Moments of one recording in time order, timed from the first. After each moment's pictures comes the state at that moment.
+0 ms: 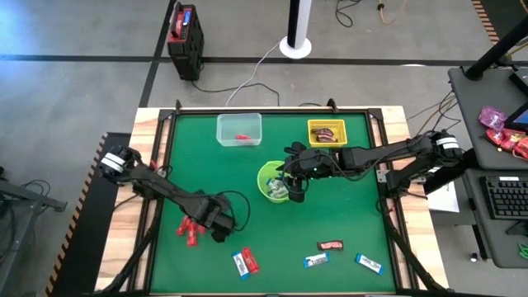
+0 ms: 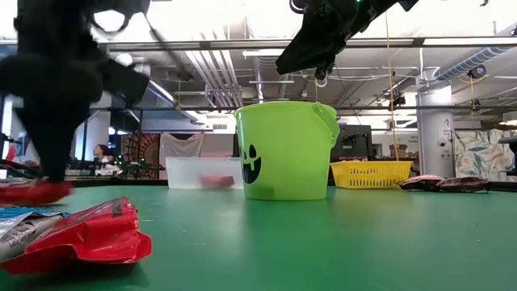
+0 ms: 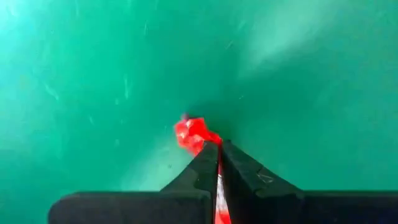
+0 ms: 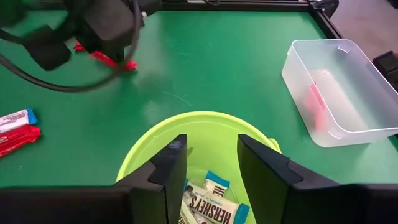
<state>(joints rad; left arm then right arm) -0.45 1.69 1.03 -0.94 -0.11 -1.10 0.04 1.47 1.05 -0.17 0.13 0.02</state>
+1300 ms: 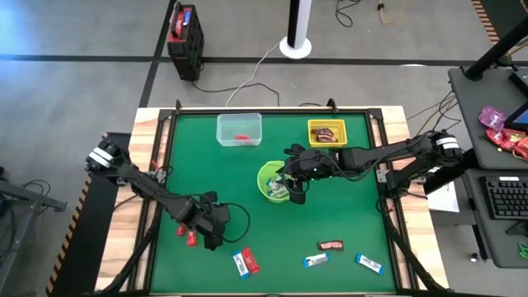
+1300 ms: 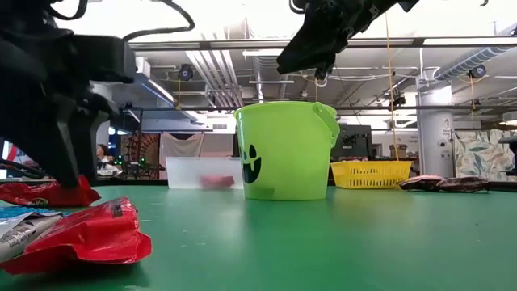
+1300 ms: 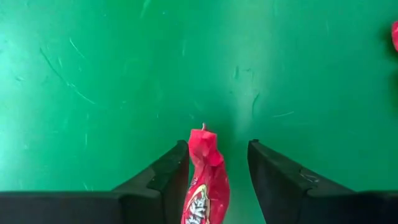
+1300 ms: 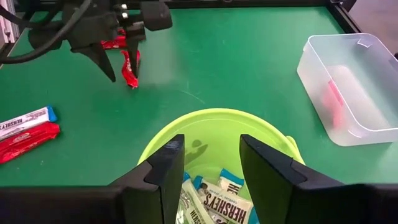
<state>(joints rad) -0.54 1.55 0.80 -0.52 -0.28 -0.68 0.04 1.47 1.05 -0.18 0.08 0.05</state>
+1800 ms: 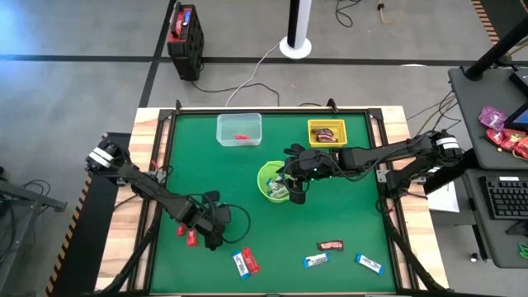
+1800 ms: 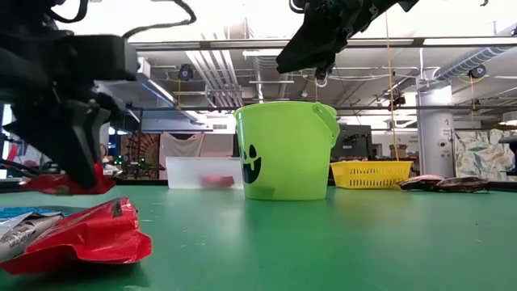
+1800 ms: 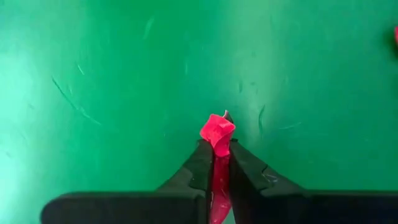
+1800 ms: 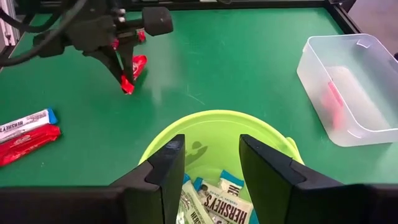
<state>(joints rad) -0.54 1.55 0.79 -0.47 -0.33 -0.59 0.04 1.47 1.05 -0.17 0.08 0.05</state>
